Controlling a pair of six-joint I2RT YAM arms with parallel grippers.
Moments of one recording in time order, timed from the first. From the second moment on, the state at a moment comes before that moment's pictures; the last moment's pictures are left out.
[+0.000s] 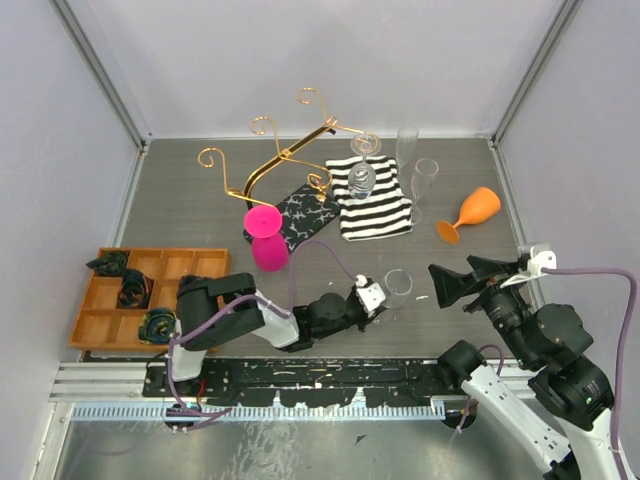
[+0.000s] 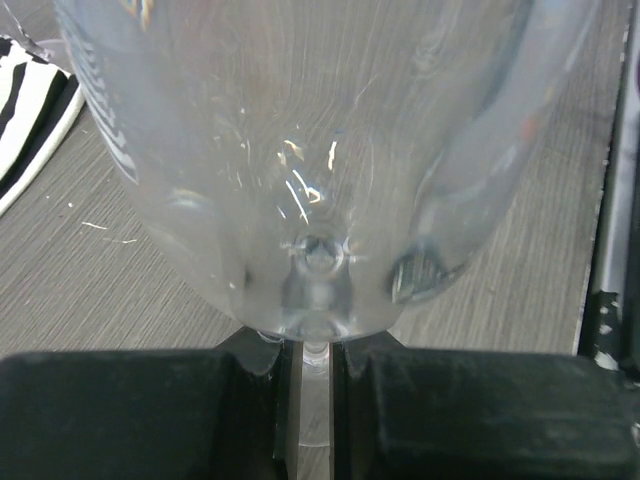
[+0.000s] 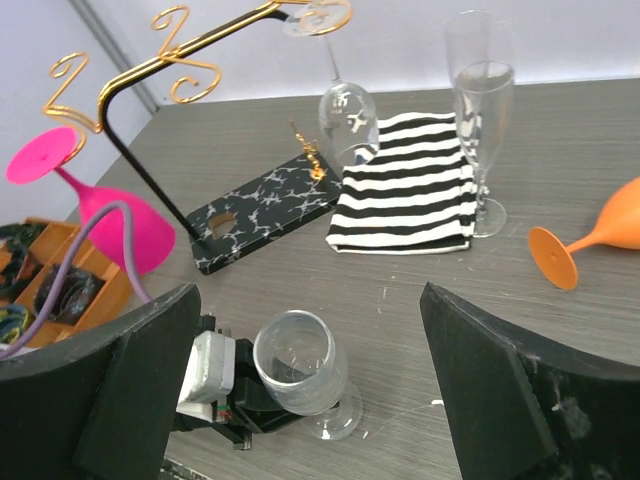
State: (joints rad) left arm -1.29 1.99 0.75 1.10 -0.16 -0.01; right arm 0.61 0.21 0.93 -0.75 0.27 0.32
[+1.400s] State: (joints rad) left arm -1.35 0.91 0.67 0.36 -0.15 0.20; right arm 0.61 0.33 0.81 -0.47 -0.13 0.58
